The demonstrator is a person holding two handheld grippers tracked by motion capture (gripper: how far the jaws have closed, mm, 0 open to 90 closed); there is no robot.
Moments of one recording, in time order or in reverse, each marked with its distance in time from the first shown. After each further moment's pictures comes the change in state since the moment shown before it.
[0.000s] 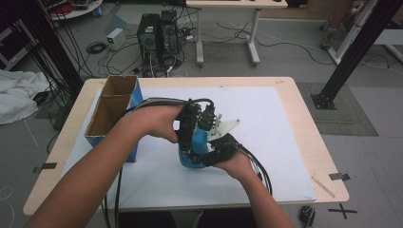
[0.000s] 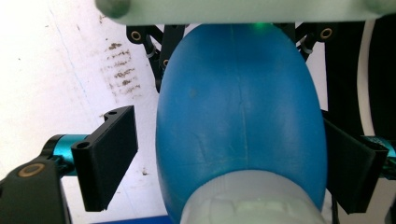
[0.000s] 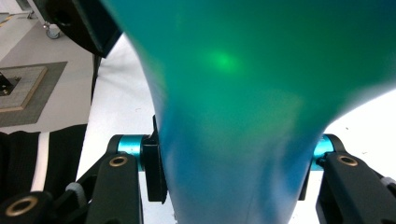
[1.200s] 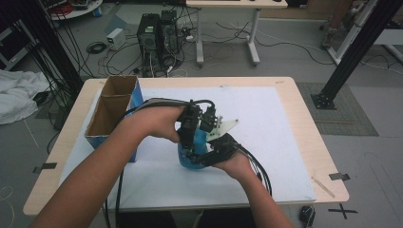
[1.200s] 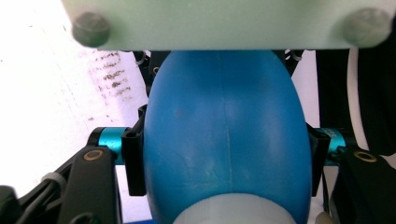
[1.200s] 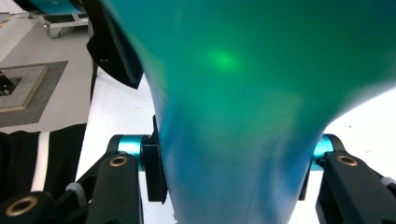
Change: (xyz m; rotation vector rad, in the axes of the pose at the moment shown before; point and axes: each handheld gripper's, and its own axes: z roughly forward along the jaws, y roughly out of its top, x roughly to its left) left arm 0.000 0.002 0.005 0.006 -0.037 -0.007; right arm 0.000 -0.001 0.003 0.010 0.006 0.014
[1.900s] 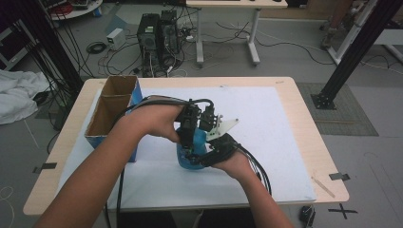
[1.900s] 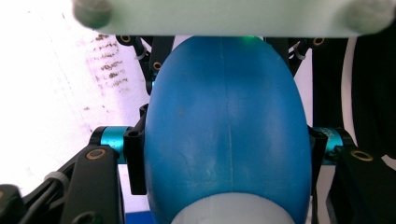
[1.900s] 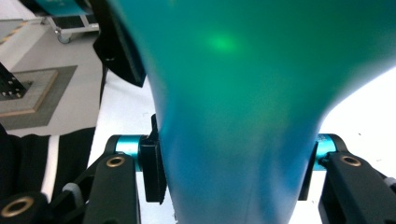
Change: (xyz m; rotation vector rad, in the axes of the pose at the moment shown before) left arm -0.003 0.000 -0.006 0.015 -0.001 -0.038; right arm 0.000 0.002 0.000 -0.024 0.021 -0.002
